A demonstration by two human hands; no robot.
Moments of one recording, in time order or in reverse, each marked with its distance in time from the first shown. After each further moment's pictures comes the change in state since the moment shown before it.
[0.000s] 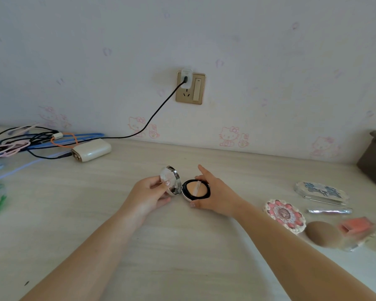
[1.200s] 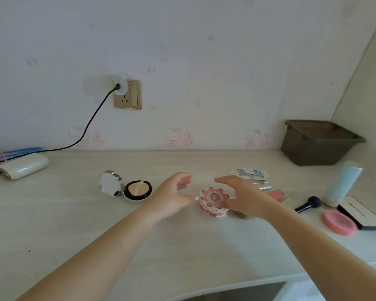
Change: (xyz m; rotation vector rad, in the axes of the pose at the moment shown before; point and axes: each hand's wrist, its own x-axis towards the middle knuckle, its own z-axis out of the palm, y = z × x) left_hand -0.029 0.011 0.152 0.531 -0.408 0.286; right_hand -0.140 0.065 -0.121 -0.361 0.154 0.150
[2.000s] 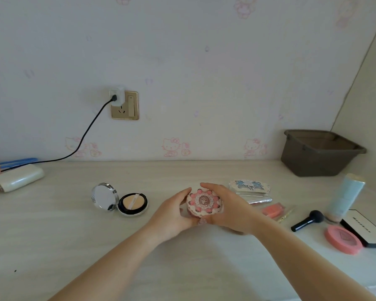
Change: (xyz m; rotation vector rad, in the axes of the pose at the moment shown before) left_hand 0.012 -0.013 0.023 0.099 0.013 0.039; right_hand 0.009 -0.011 0.010 0.228 0.032 -0.086
